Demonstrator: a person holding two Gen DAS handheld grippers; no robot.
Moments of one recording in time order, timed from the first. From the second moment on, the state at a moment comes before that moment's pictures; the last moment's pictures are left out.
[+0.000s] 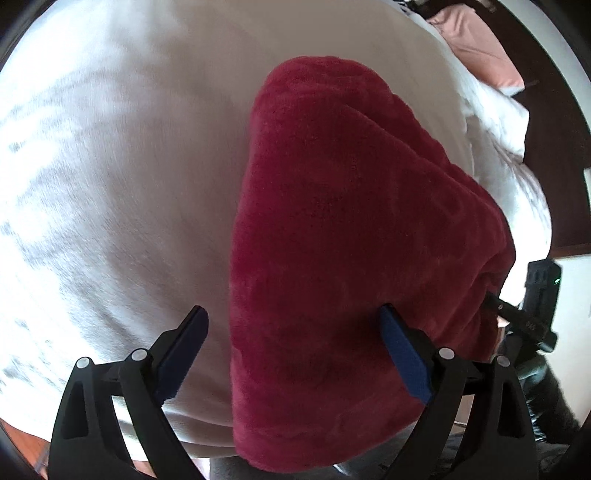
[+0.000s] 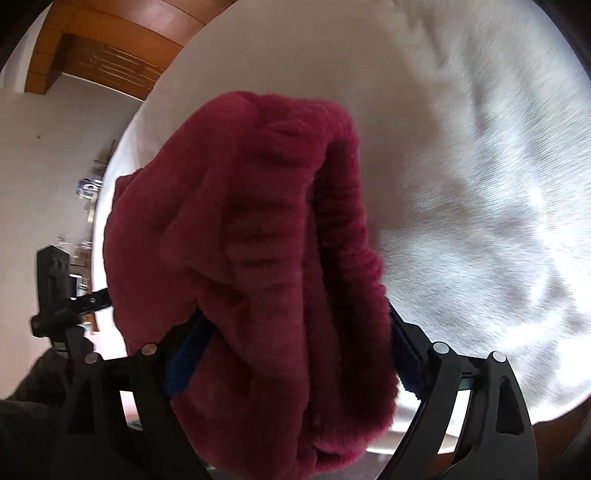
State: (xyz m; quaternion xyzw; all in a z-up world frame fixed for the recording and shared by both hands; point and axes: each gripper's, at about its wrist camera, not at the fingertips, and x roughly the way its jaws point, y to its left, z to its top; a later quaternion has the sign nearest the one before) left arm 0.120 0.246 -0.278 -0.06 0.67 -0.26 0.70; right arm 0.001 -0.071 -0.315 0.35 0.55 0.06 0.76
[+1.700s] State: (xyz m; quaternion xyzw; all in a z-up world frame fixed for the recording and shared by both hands) left arm 0.224 0.339 -0.159 -0.23 0.54 -0.35 0.73; right arm 0.144 -0.045 -0.189 0.38 0.45 0.17 0.79
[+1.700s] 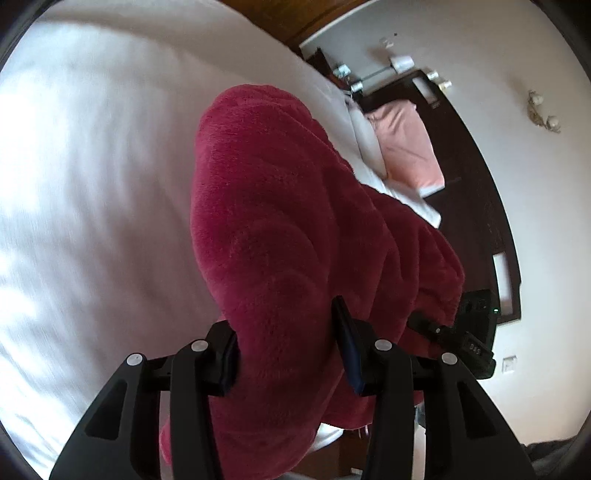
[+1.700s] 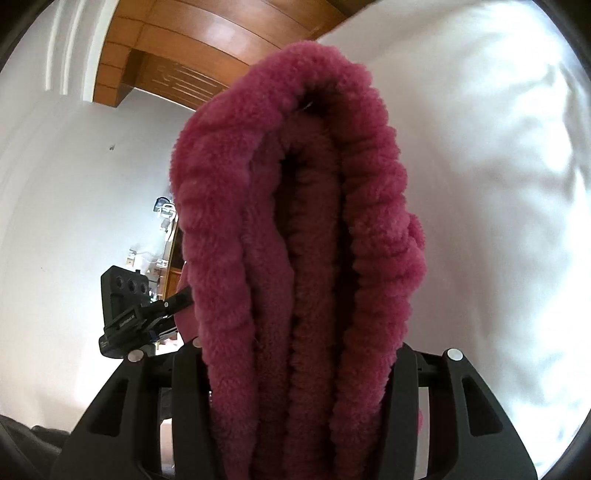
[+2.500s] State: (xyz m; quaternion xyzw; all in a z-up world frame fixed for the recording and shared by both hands) left arm 0.349 0.377 -0.244 -0.21 0.56 -0.26 0.75; right arm 0.308 -0.008 -0.266 0.30 0.53 0.08 0.79
